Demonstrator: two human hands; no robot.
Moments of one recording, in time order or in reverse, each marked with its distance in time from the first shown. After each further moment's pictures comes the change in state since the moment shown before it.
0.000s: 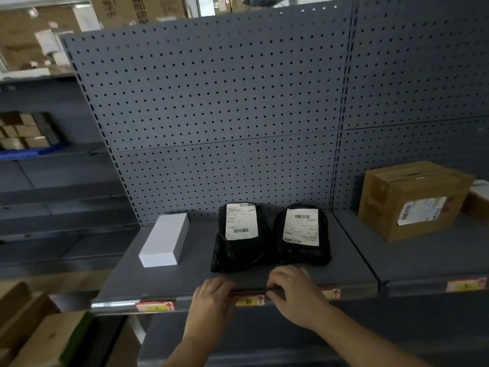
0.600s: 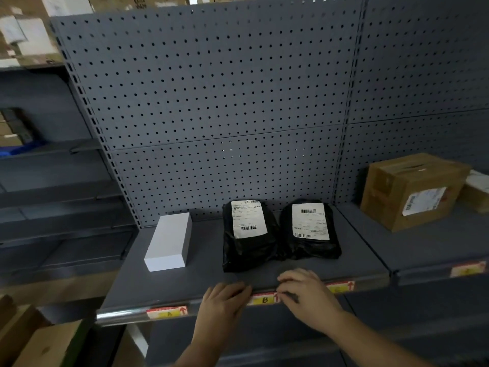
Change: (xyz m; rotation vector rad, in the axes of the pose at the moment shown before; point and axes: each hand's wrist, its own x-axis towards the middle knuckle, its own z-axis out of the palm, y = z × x) left_hand -0.004 -0.042 0.007 -0.030 0.073 0.258; right_hand -0.001 -0.012 0.031 -0.051 0.048 0.050
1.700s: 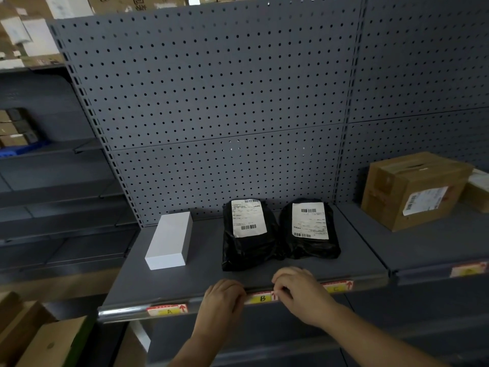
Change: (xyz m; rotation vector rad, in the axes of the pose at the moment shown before) left_hand 0.009 0.005 -0.004 -0.059 -0.151 -0.182; right_hand 0.011 -0.013 -0.014 0.029 -0.123 0.008
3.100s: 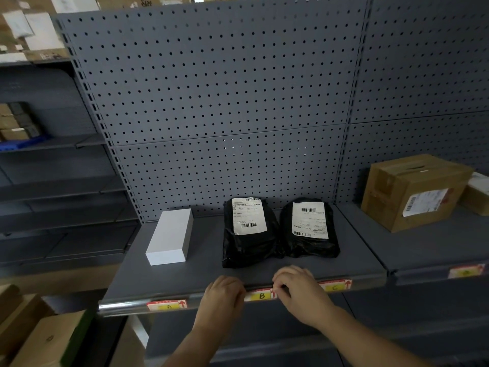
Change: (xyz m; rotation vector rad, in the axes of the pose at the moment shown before) left_hand 0.005 0.004 -0.004 0.031 -0.066 -0.010; right_hand -0.002 -0.002 0.007 -0.008 0.046 0.048
